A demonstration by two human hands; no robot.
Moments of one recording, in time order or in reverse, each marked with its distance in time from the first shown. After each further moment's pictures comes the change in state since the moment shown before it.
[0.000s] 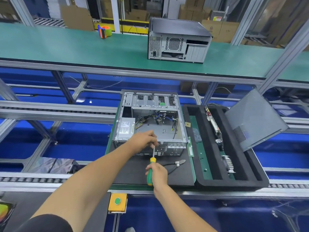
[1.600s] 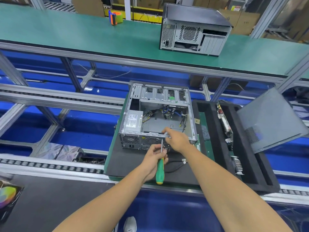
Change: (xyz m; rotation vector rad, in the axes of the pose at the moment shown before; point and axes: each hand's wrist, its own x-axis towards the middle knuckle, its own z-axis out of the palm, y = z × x) left_hand -0.035 -0.031 0.101 -1.192 0.231 -0.174; right_hand 0.104 -0.116 -0.031 -1.407 -0.213 -0.769
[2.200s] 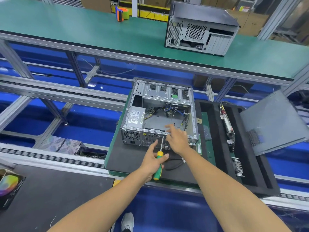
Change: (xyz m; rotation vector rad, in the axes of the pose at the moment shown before) left_hand -0.011 -0.018 -0.009 0.346 0.129 0.110; right_hand -0.007 -0.001 0.018 0.201 0.170 0.005
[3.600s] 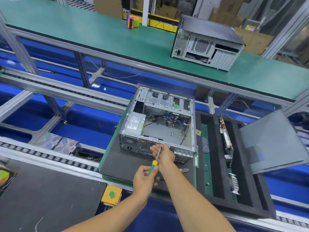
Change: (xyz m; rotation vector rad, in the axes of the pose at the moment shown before) left_hand -0.036 -0.023 0.010 -0.106 0.337 -0.013; right_hand -0.012 -0.060 0.039 1.524 0.223 0.904
